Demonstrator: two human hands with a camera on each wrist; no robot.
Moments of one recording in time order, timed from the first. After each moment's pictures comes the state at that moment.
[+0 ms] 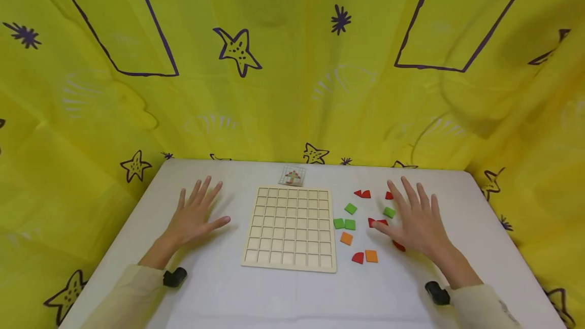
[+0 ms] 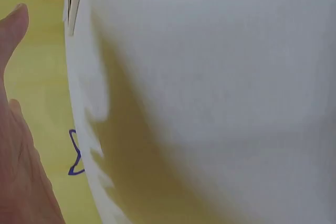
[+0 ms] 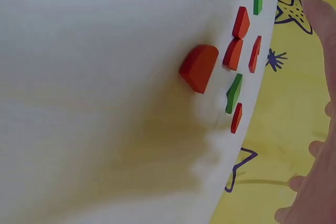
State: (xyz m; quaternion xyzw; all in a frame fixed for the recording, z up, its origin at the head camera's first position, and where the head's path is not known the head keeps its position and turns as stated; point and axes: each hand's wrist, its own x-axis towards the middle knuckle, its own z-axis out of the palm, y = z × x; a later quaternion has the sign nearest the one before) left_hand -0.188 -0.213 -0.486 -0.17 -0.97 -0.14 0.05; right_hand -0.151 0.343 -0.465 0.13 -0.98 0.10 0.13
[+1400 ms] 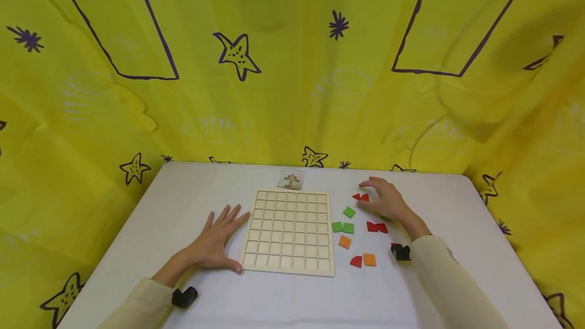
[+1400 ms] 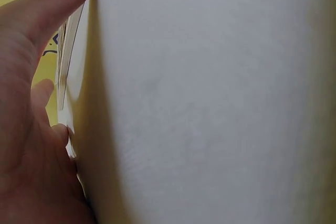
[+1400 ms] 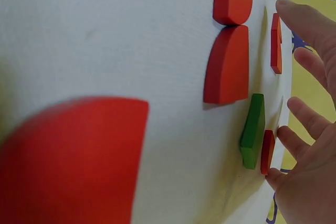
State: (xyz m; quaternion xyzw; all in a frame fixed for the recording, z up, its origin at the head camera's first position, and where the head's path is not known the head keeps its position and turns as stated) left_hand -0.158 -0.172 -0.502 -0.28 -0.93 -0.21 -0.08; right_hand -0.235 0.320 -0.477 0.09 -0.94 0.31 -0.07
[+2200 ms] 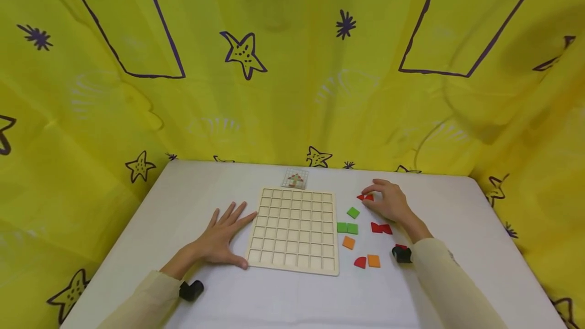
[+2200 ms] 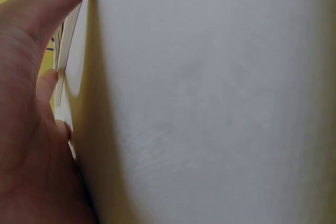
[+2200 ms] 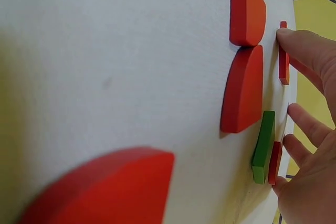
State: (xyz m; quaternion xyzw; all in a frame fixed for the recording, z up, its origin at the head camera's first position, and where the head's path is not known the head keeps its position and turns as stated) left_hand -0.164 -0.173 -0.501 -0.29 -0.94 -0.19 -0.09; right_hand -0.238 0.315 -0.483 0.11 -0.95 0.30 -0.03
